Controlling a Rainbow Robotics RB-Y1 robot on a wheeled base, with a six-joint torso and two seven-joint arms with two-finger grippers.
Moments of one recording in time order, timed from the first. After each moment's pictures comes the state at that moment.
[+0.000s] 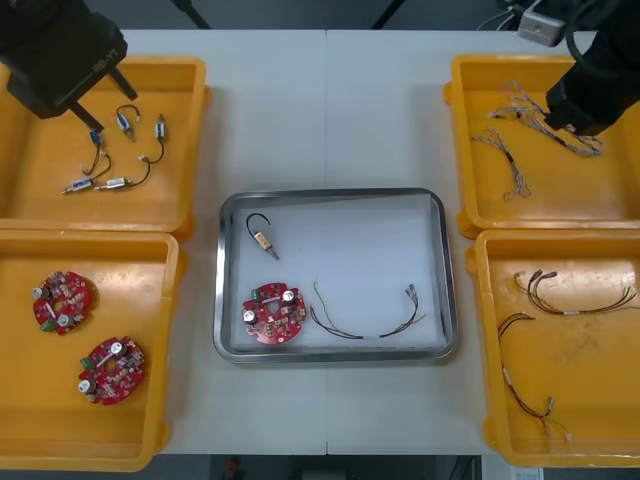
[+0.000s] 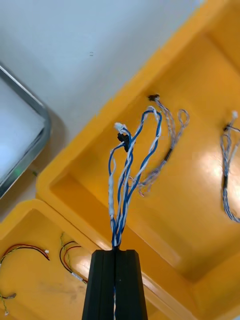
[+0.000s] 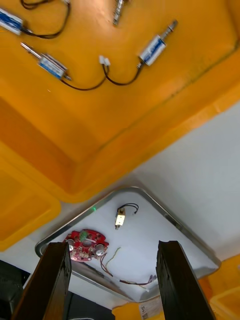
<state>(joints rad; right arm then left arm) -0.95 -0.82 0.12 -1.65 -0.95 1.92 1.88 -1.08 0.84 -0.19 -1.40 1.07 1.91 -0.23</state>
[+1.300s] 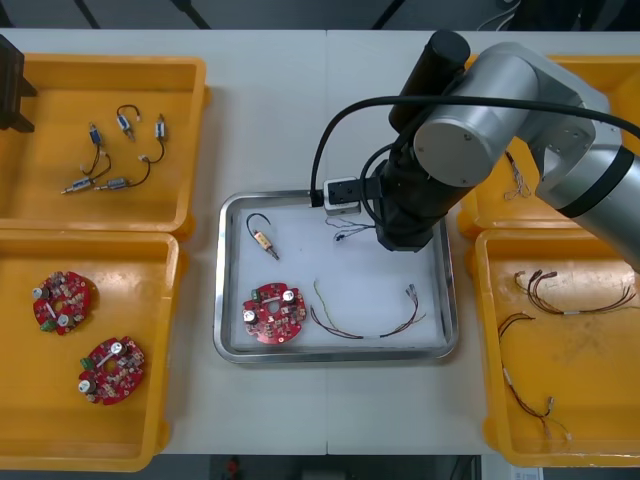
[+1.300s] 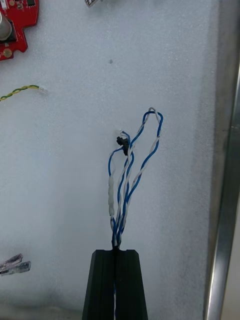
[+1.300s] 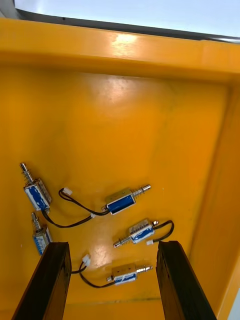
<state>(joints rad) -0.94 -0.63 0.72 -1.65 -0.94 1.50 2.27 -1.08 0.94 -0.31 -0.88 0.92 1.40 0.07</state>
